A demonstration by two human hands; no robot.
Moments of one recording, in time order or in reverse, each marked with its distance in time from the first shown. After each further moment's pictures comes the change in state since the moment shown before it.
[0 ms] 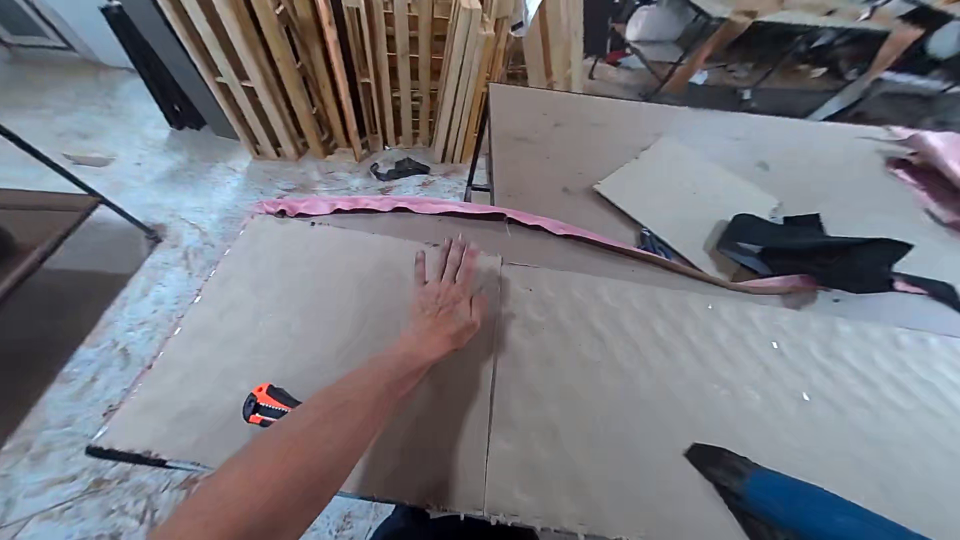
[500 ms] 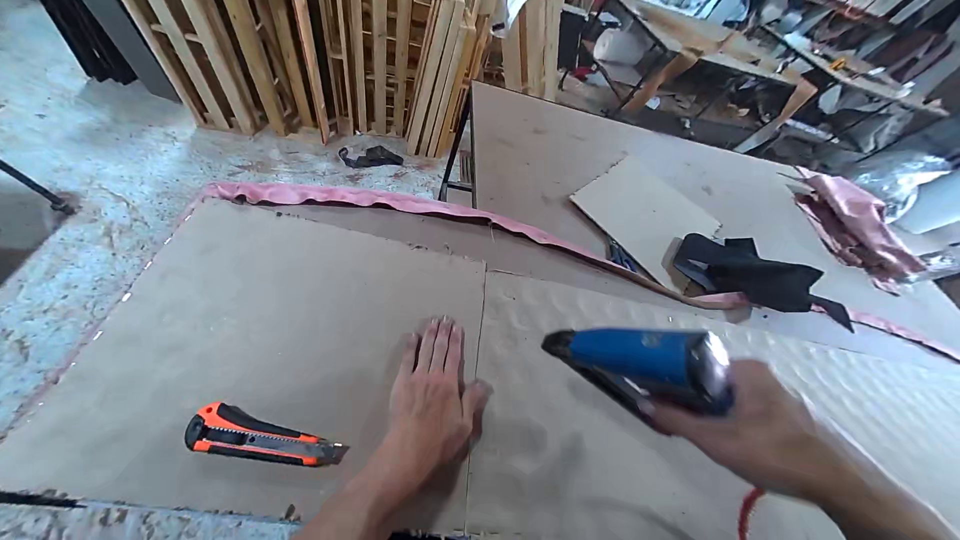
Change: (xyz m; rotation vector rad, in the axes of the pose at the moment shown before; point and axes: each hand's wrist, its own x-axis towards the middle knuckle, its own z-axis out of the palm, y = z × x) left_hand -0.084 0.029 0.021 -0.157 -0.440 -0.176; right_hand 0.132 -0.077 0.010 -0.289 -0.034 -0.127
